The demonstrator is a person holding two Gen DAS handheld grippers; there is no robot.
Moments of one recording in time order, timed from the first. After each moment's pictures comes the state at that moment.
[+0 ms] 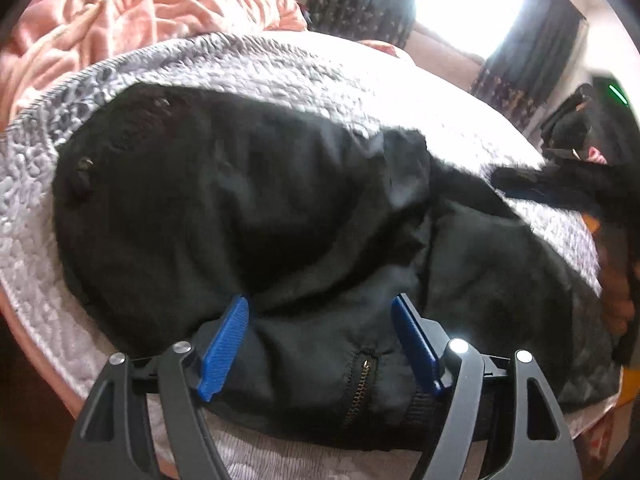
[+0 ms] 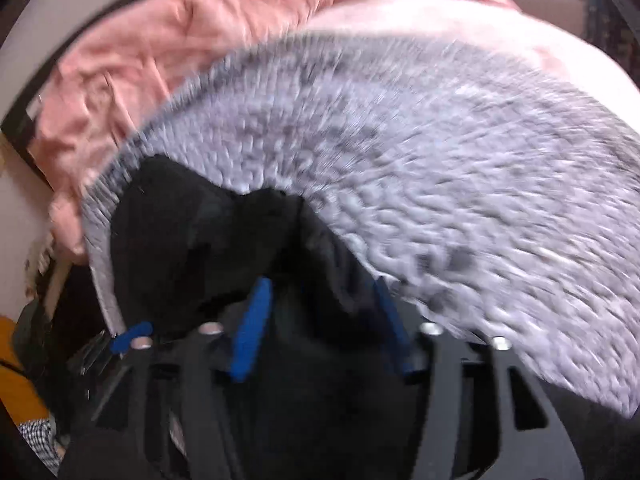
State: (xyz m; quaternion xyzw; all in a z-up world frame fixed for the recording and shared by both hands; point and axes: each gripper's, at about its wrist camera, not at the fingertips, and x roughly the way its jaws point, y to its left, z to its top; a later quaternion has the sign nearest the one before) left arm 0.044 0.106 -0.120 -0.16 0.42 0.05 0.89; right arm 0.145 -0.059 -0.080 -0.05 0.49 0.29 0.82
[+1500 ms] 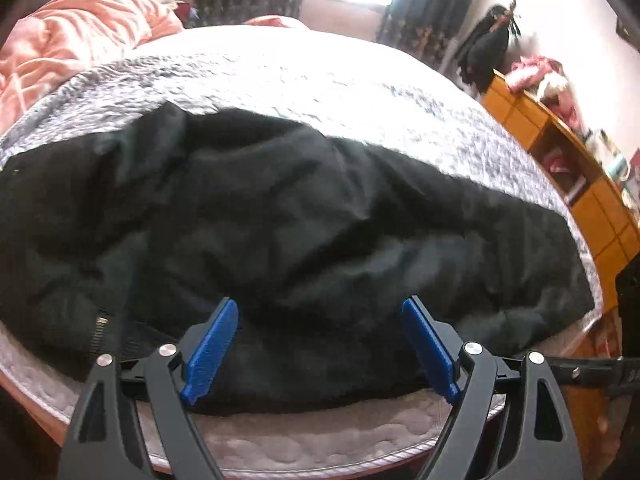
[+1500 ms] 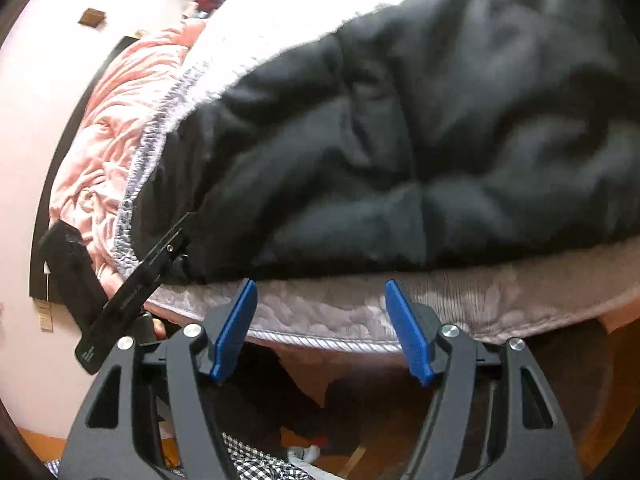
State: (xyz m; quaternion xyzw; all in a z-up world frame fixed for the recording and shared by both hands) left arm 0.035 -0.082 -0.108 -0.05 0.46 -0.10 0.88; right arm -0.031 -0.275 -0.139 0.25 0.58 0.15 0.76
